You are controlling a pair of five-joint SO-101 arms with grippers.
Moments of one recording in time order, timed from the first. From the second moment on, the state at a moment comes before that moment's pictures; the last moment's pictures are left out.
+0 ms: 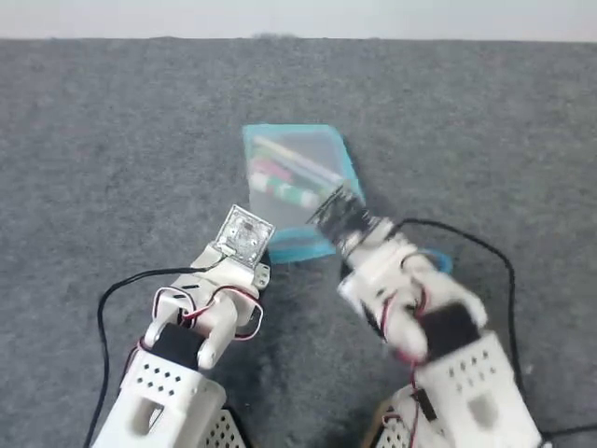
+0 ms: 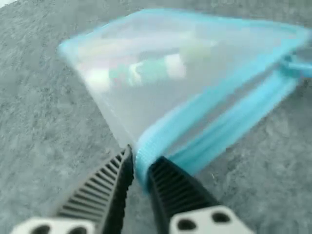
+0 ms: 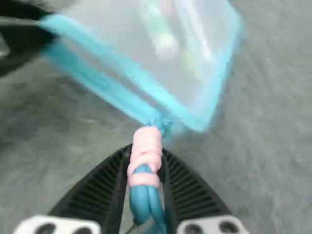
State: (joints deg) left arm 14.0 -71.5 85.7 40.1 -4.5; right arm -32.0 -64.5 55.4 65.9 22.0
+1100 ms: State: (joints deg) left arm 8.6 -71.4 85.8 41.5 -3.6; right arm -33.1 -71.7 74.7 65.9 38.4
